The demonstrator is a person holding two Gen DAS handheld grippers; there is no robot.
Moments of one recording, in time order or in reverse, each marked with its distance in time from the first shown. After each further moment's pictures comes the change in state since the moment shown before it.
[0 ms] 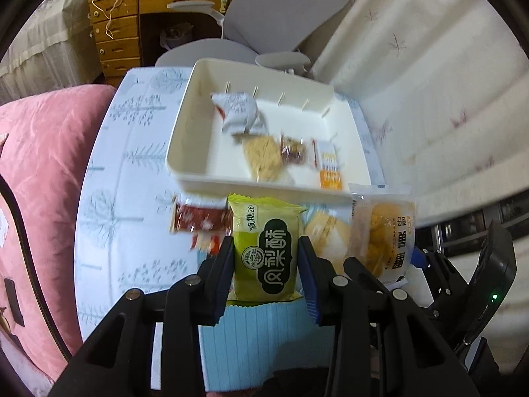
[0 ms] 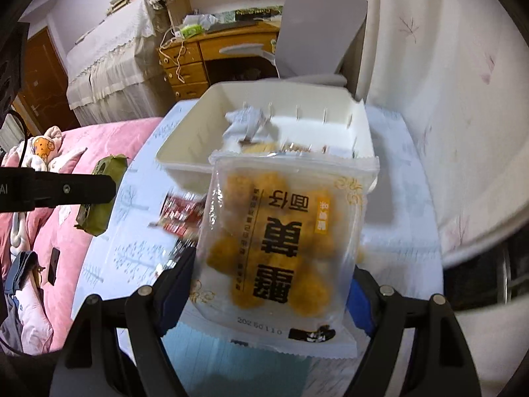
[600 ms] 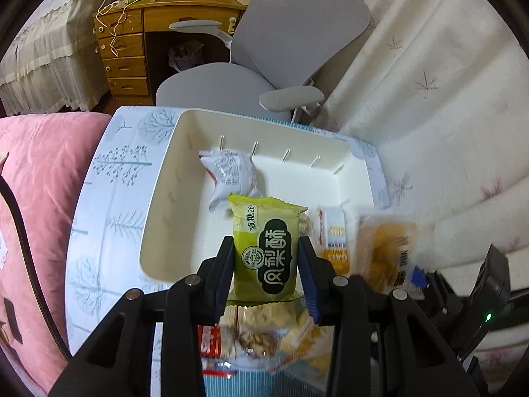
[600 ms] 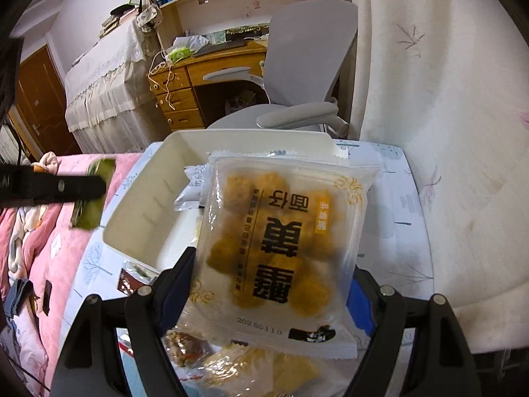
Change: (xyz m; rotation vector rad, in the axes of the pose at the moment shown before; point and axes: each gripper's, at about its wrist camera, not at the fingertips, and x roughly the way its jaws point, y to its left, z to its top) left arm 0.050 -0.021 0.100 -0.039 -0.088 0.048; right arm 0.067 -0.070 0.086 0.019 -0.072 0.033
